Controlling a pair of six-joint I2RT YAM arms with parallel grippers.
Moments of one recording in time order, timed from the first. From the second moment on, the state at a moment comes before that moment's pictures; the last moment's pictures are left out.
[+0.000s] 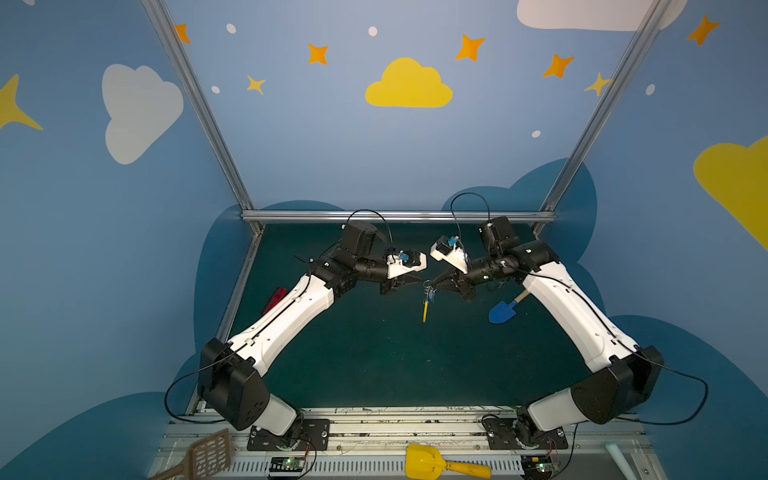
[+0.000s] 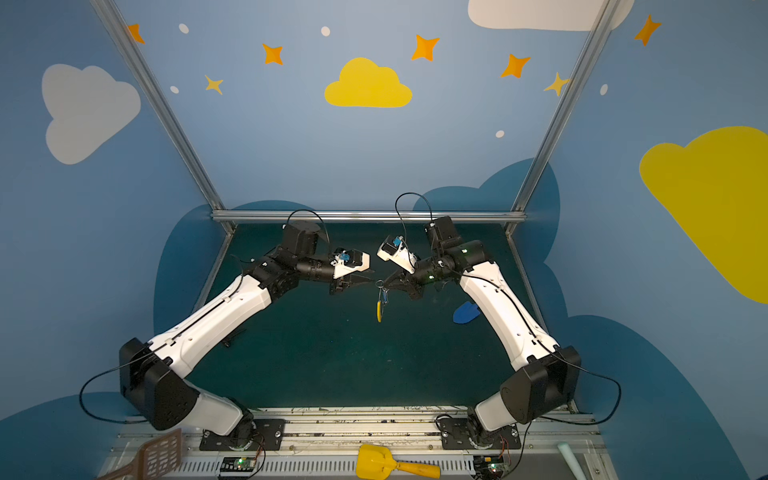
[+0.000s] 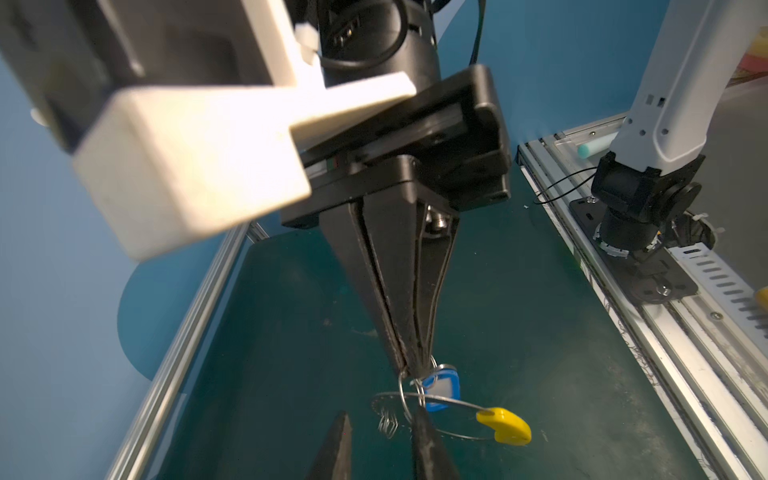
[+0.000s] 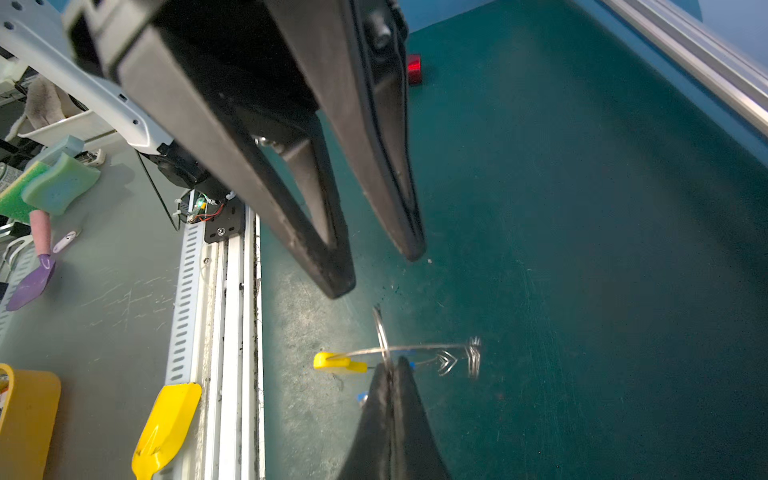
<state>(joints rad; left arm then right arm) -0.55 1.51 1.40 -0.42 0.78 0.74 0.45 1.50 1.54 -1.04 -0.77 -0.63</state>
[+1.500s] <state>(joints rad) -0.57 1.59 1.40 -0.32 0.88 0.57 0.39 1.41 1.36 -0.86 -0.78 -0.52</state>
